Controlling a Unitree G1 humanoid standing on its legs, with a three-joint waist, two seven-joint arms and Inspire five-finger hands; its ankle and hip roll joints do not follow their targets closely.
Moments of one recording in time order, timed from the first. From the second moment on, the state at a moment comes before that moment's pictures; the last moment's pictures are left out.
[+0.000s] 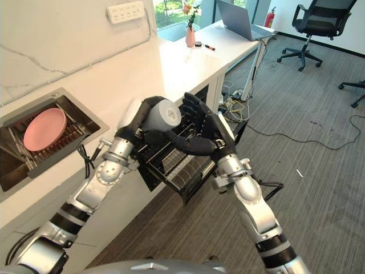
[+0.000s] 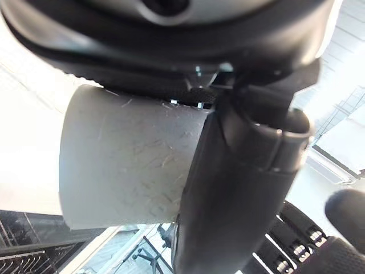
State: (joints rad) left arm -0.33 0.43 -0.39 0.04 0.31 -0.14 0.31; right arm -0.07 -0.37 0.28 -0.22 0.43 -0.13 -0.04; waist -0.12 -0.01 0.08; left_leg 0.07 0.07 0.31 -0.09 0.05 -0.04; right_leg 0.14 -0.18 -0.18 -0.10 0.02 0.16
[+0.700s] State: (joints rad) left arm -0.41 0.26 -0.55 0.27 0.43 0.00 0.69; right arm -0.24 -0.16 0.48 -0.08 0.55 -0.14 -0.45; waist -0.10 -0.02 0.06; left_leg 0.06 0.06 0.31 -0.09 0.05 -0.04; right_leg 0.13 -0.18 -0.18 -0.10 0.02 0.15
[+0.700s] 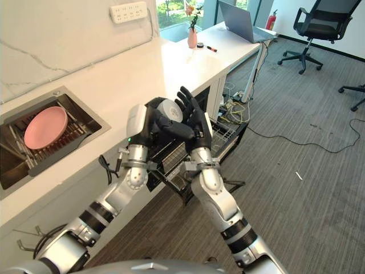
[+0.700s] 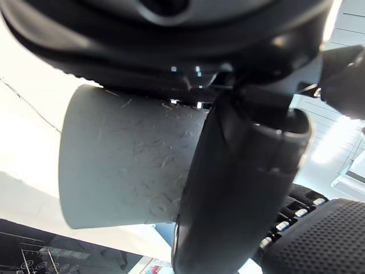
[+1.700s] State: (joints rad) left arm -0.46 0.26 -0.57 0.30 0.44 0.13 0.66; right arm -0.25 -0.15 0.53 -0.04 0.75 -0.14 -0.52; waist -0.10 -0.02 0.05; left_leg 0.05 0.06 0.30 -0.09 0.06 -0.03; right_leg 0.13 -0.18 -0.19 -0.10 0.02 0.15
